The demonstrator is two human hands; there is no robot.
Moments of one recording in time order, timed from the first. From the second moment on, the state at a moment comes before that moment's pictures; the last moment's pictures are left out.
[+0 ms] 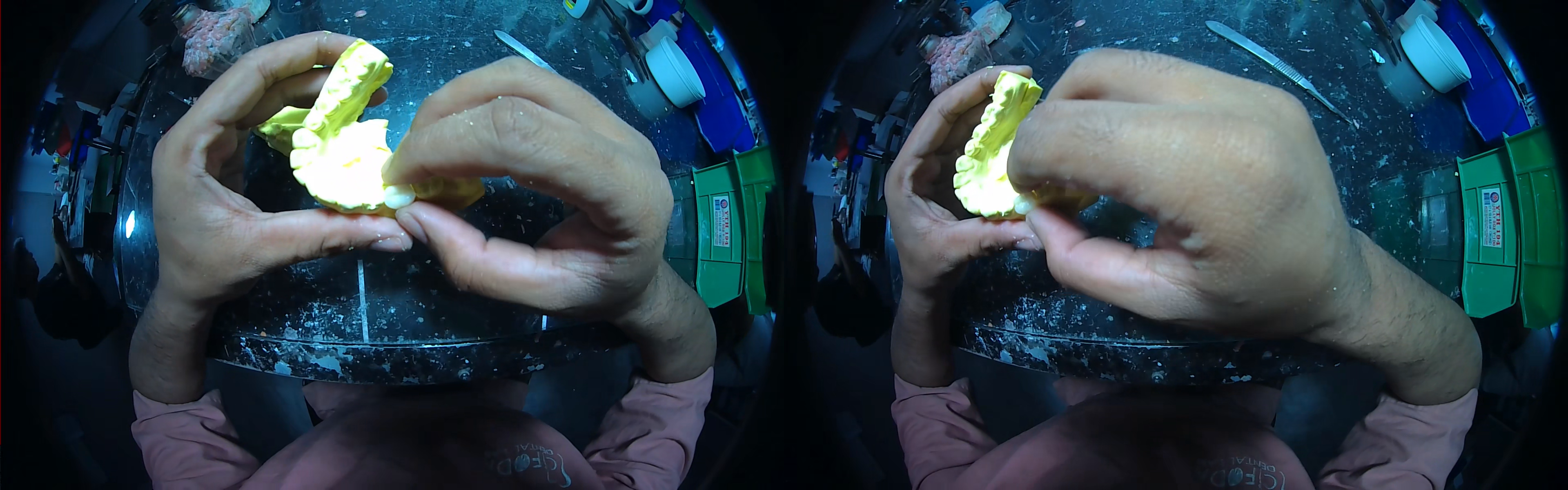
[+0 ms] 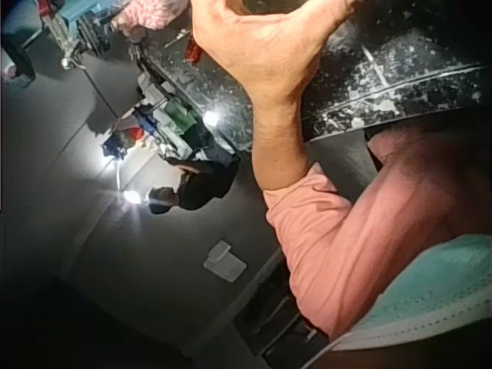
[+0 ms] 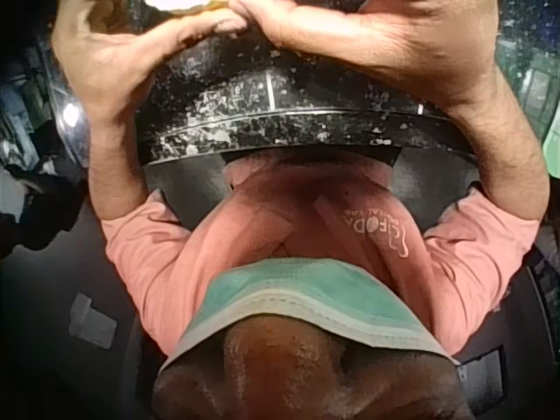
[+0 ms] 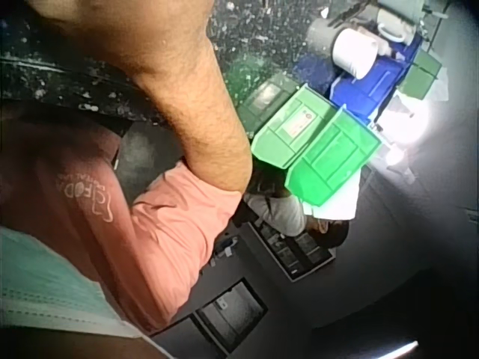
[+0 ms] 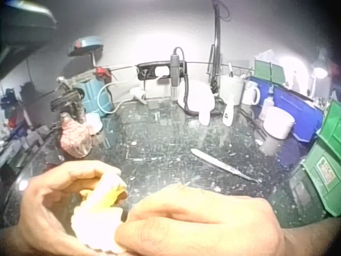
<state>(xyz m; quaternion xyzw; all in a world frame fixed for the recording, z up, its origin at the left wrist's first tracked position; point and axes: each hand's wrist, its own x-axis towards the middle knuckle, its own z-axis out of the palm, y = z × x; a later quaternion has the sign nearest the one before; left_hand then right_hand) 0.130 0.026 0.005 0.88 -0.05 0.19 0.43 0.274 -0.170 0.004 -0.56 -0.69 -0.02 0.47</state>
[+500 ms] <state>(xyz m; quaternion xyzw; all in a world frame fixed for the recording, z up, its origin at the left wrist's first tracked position) 0.132 0.005 0.012 0.97 -0.08 0.21 0.13 0.286 -0.167 -0.027 -0.64 -0.63 0.06 0.44</state>
